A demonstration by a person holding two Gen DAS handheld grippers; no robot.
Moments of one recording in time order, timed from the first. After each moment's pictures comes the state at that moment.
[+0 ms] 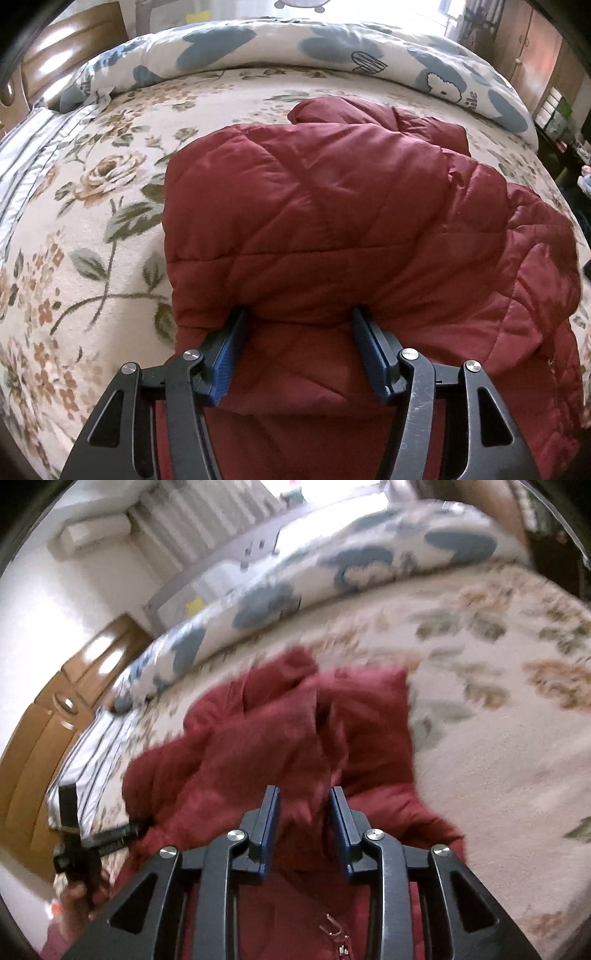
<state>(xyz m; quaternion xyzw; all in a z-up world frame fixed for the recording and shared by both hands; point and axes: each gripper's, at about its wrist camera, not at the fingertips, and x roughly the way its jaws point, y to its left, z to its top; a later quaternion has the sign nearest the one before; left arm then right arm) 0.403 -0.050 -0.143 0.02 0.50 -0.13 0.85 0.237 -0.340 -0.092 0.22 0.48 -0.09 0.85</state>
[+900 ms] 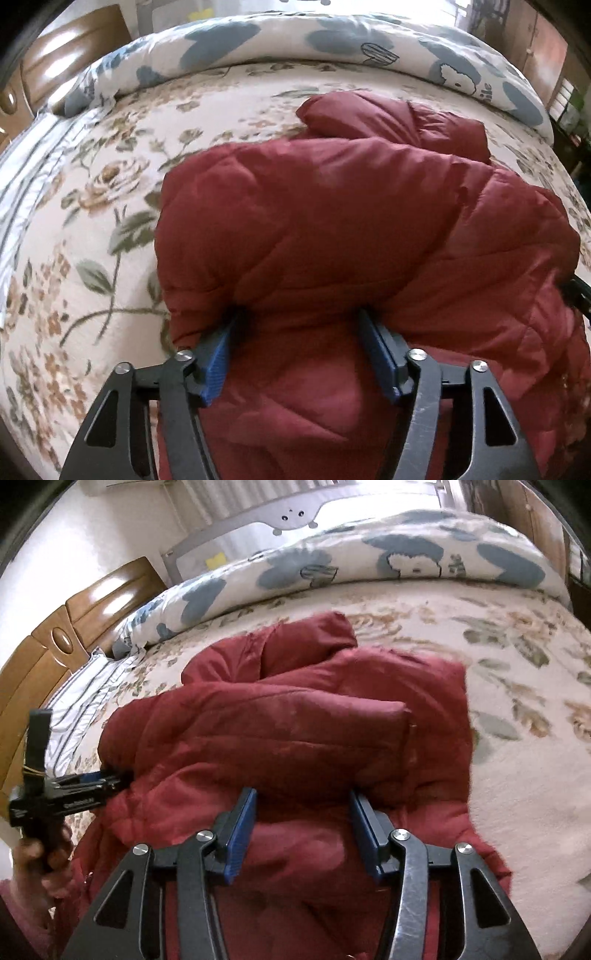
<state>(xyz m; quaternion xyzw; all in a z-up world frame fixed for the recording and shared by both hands) 0.414 -0.054 -0.149 0.04 0.52 -0.10 0.85 0.274 -0.302 -0.152 0.12 0.57 -0.04 0.81</state>
